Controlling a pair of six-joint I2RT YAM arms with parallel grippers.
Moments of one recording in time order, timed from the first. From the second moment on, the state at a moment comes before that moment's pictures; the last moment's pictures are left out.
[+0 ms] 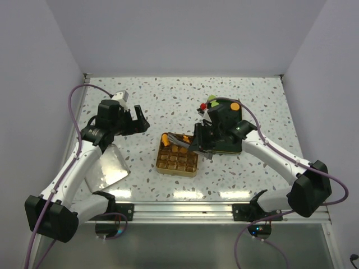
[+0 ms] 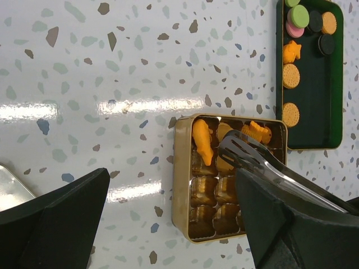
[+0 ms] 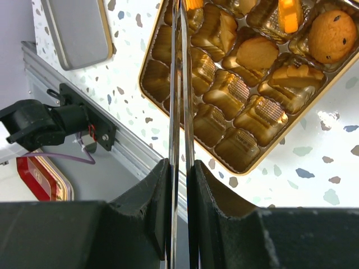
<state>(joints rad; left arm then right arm) -0.27 1.10 0.98 -0.54 0.10 -0.44 0.65 1.35 1.09 -0.60 -0.37 0.59</state>
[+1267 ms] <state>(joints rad) -0.27 1.10 0.93 -0.51 0.10 -0.44 0.75 1.35 1.01 -0.61 -0.36 0.59</state>
